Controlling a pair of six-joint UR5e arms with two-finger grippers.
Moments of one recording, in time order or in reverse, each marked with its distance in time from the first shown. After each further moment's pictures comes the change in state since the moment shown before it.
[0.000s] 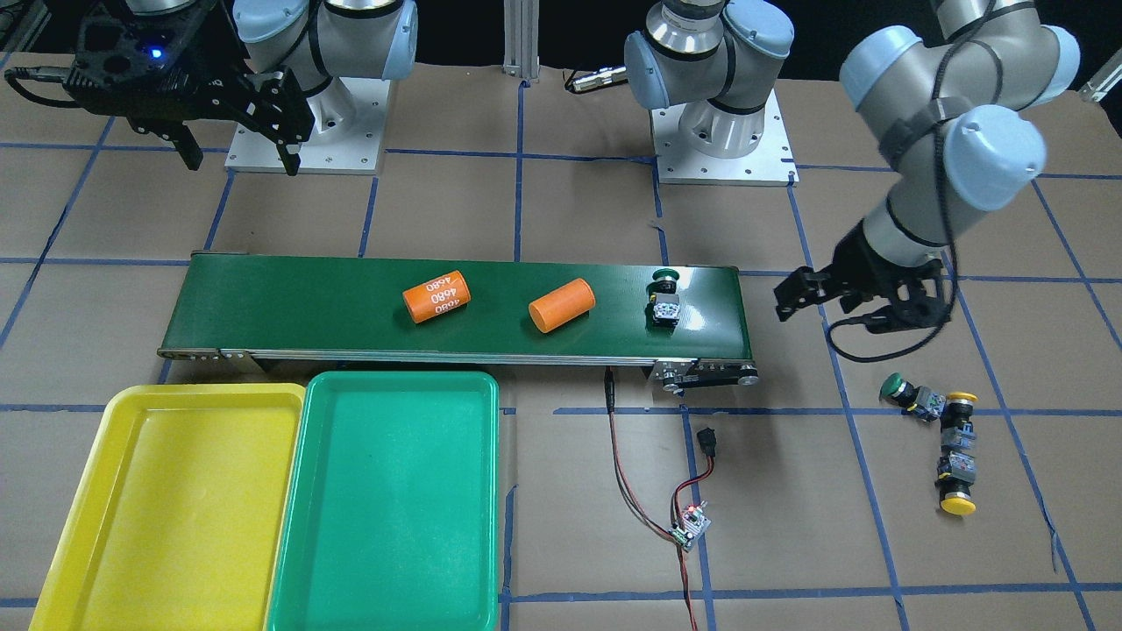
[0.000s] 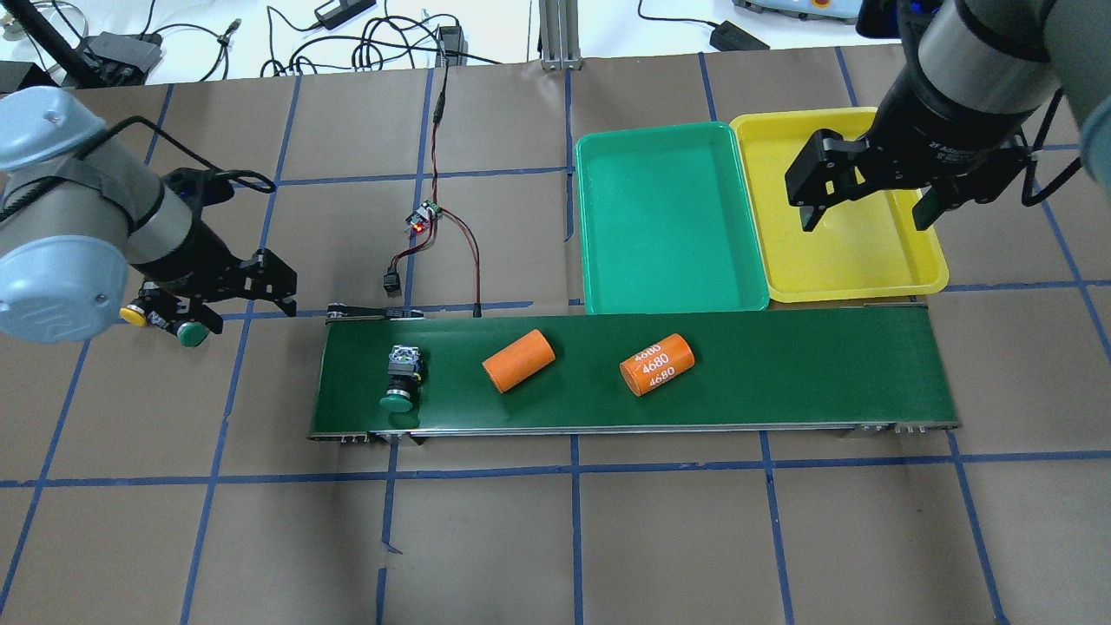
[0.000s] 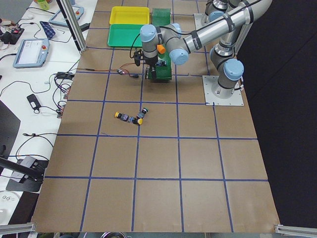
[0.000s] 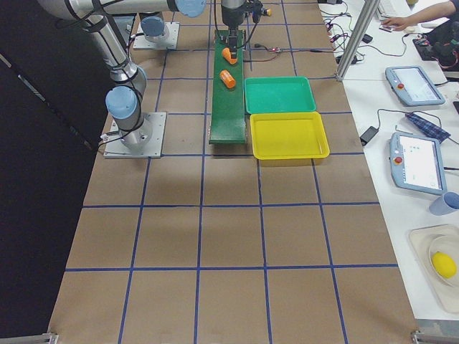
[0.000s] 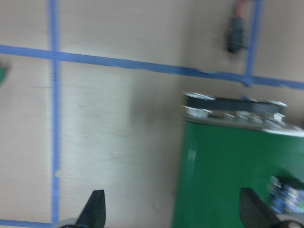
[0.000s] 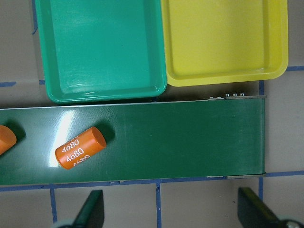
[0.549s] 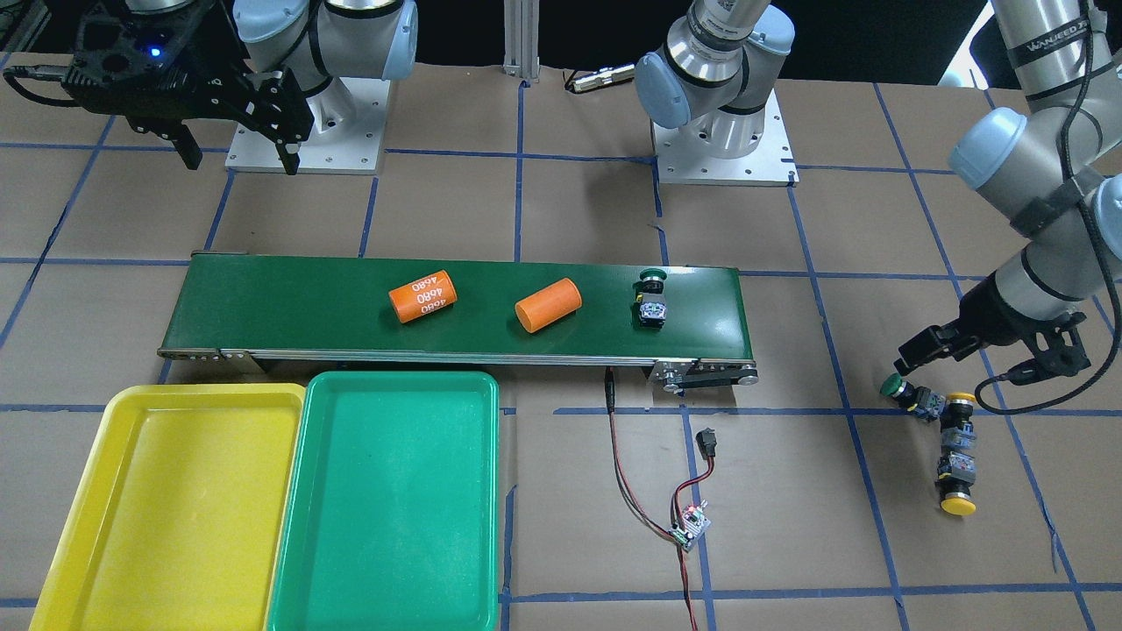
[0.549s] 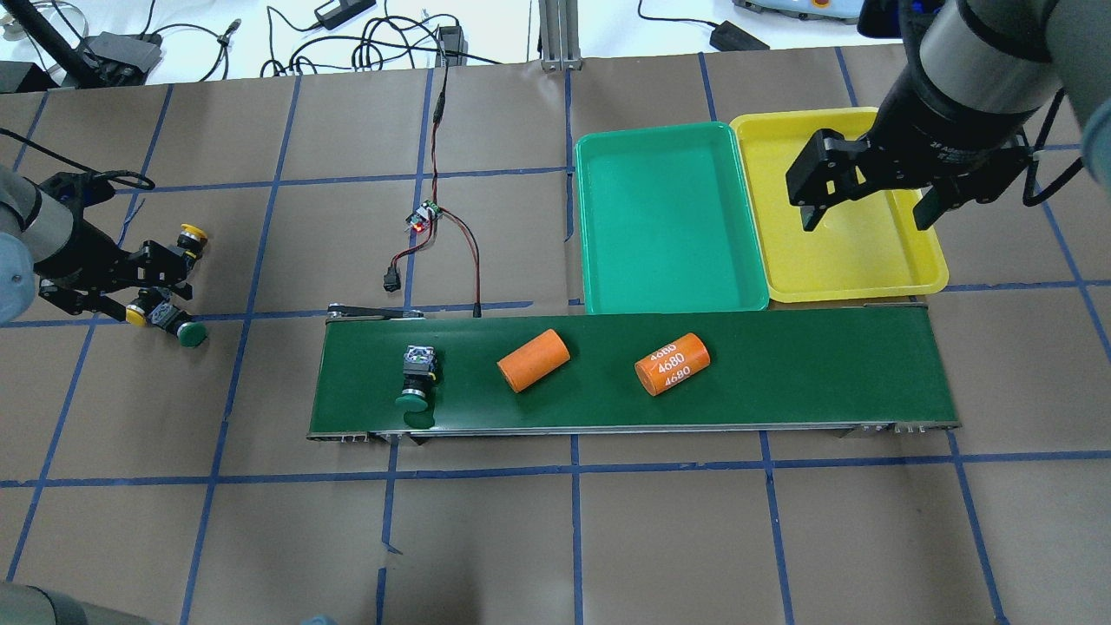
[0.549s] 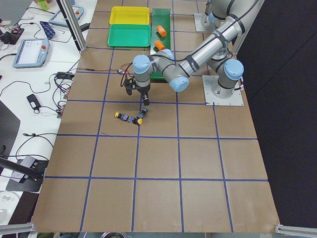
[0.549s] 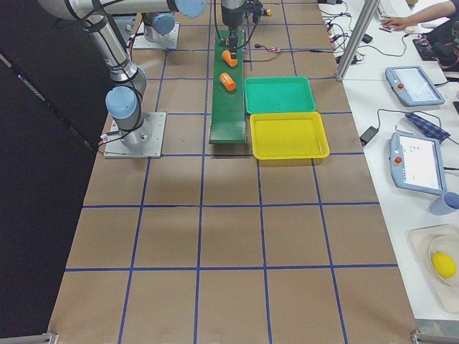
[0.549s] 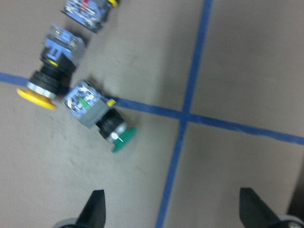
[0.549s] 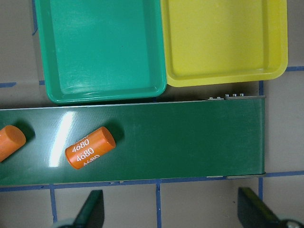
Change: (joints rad) left arm 0.223 -0.191 0.059 0.208 -0.006 0.132; right arm -0.001 -0.001 -0.001 -0.002 0.001 0.000
